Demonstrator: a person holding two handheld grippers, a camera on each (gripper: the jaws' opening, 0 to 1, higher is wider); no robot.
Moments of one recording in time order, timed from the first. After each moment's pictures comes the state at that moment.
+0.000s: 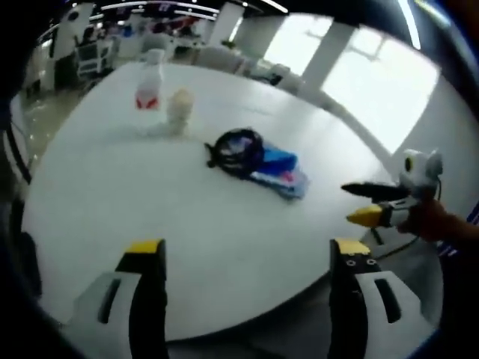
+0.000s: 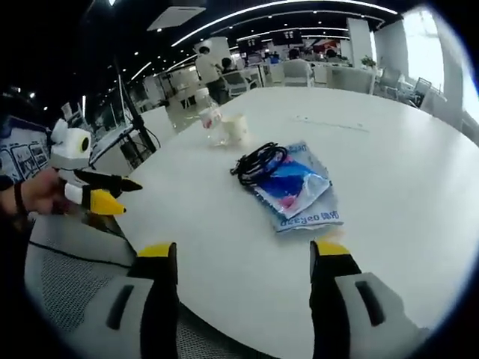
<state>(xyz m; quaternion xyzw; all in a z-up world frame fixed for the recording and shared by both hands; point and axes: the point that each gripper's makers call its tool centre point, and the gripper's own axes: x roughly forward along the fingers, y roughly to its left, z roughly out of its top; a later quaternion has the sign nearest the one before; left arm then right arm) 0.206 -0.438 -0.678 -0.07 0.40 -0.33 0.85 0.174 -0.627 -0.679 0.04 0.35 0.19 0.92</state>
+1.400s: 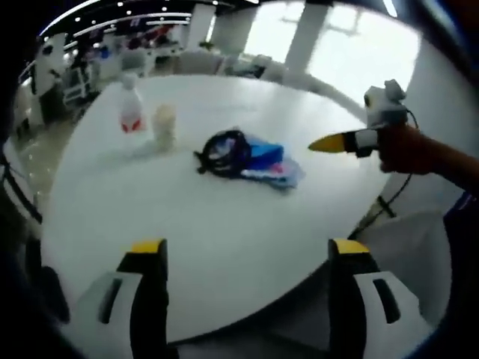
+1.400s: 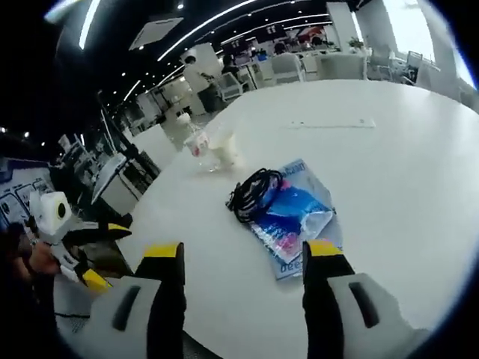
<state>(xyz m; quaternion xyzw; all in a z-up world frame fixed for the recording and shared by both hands) 0.196 -0.436 -0.652 0.03 0.36 -0.35 0.86 0.259 -0.626 -0.643 0.16 0.34 0.19 0.91</state>
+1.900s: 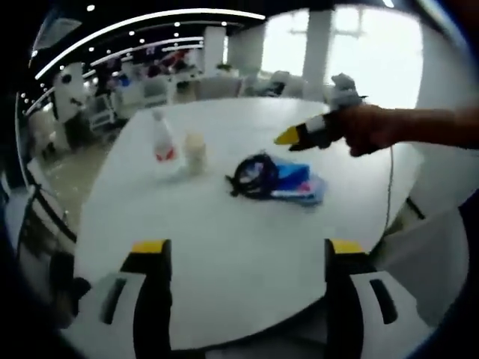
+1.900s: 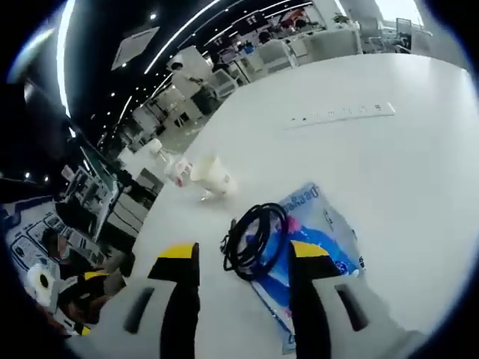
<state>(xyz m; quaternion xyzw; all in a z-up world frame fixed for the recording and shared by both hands) 0.210 -0.418 -0.627 0.06 0.30 -0.29 0.91 0.360 -0.621 -0.680 0.22 0.39 0.17 0.88</state>
